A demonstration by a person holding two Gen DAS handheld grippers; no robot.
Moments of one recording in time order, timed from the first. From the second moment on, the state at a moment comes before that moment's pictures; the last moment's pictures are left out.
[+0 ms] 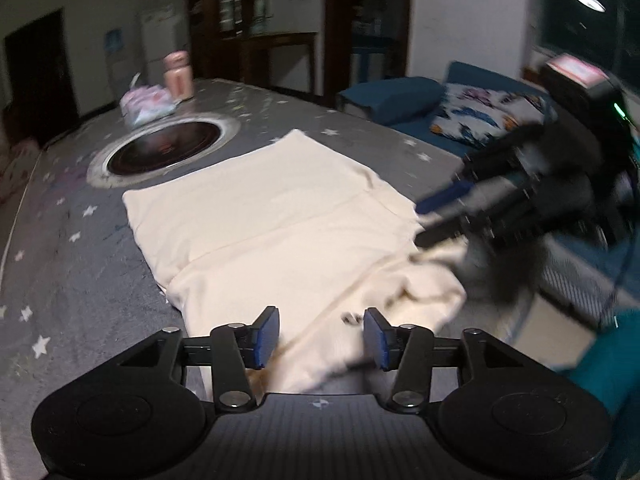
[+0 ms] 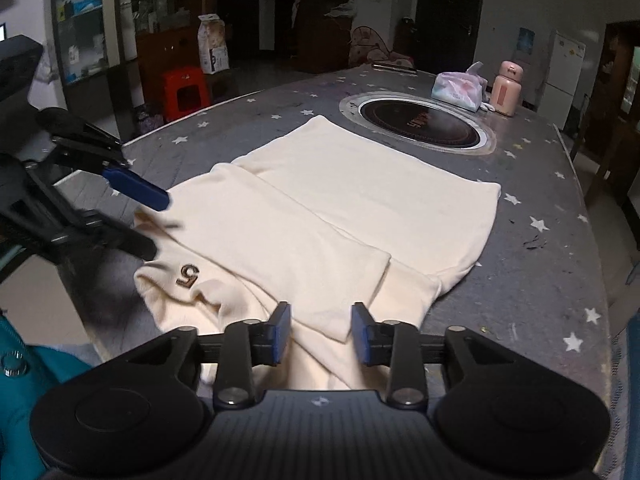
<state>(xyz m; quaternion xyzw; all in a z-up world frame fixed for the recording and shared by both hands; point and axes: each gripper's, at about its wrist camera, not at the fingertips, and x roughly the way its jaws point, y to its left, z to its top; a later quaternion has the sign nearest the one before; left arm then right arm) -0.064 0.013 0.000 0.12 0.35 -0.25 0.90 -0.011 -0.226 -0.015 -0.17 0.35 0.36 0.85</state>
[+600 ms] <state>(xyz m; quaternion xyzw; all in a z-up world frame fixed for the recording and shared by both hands) -0.061 -0.001 -0.015 0.16 0.29 -0.25 0.91 -0.057 -0.238 -0.022 -0.29 0.31 0.39 0.82</state>
